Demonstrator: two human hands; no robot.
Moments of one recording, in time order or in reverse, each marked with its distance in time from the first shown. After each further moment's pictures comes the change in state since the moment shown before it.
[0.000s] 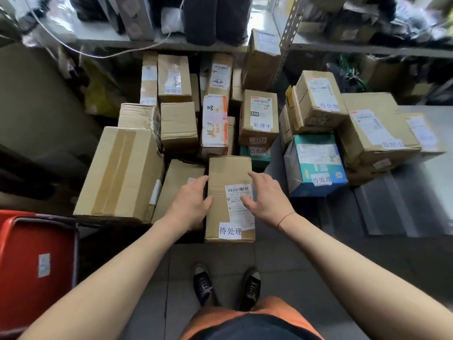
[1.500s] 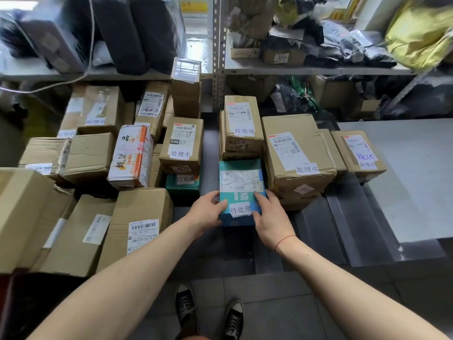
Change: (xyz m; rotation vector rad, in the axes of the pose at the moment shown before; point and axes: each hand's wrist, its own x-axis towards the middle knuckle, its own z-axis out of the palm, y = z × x) left_hand 0.108 0.228 0.163 -0.656 -0.130 -0.289; right_hand -0.005 0.220 -0.114 0.169 0.092 0.147
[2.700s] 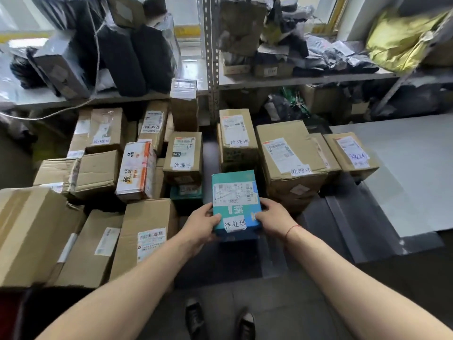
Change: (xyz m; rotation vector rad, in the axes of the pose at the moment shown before) left_hand -0.046 -0.001 -0.016 -0.216 -0.043 -0.020; right_hand 0.002 -0.004 -0.009 0.530 -0.112 0.268
